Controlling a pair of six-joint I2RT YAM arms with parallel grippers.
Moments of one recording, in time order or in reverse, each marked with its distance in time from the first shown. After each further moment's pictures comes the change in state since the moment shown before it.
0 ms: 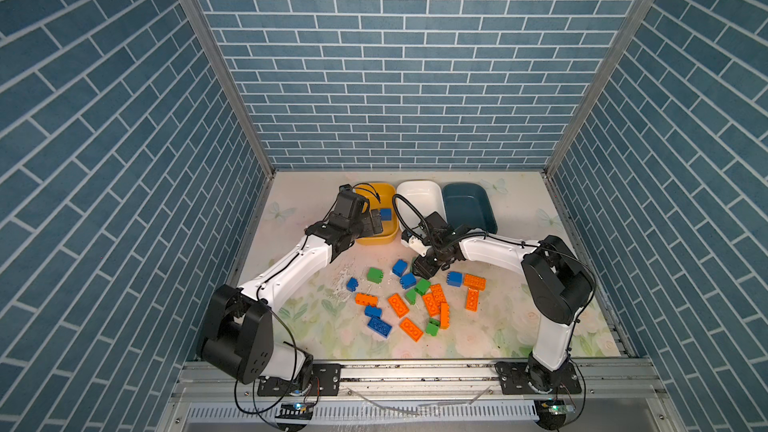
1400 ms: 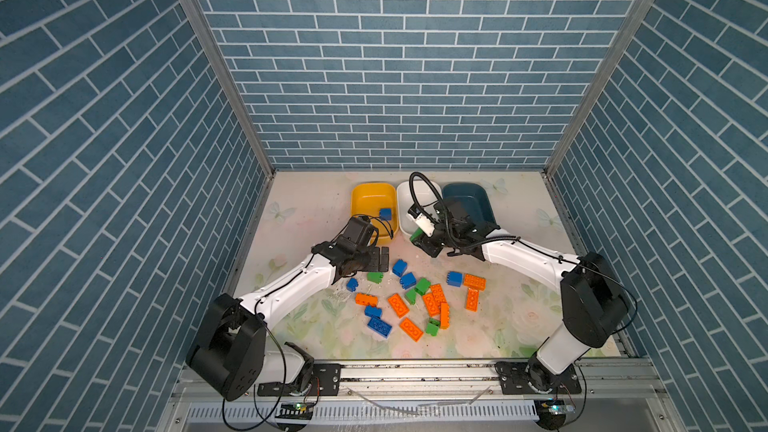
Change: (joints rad) left arm -0.137 -0.071 -0.179 -0.121 0.110 0.082; right arm -0.064 -0.220 -0.047 0.245 0.049 0.000
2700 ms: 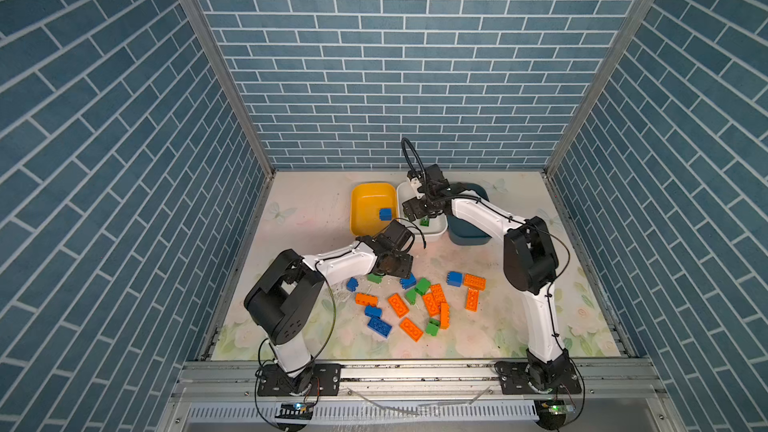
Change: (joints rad) left arm -0.154 0.376 0.192 0.048 0.037 -0.001; right arm -0.074 0.433 0.599 -0.261 0.150 0.214
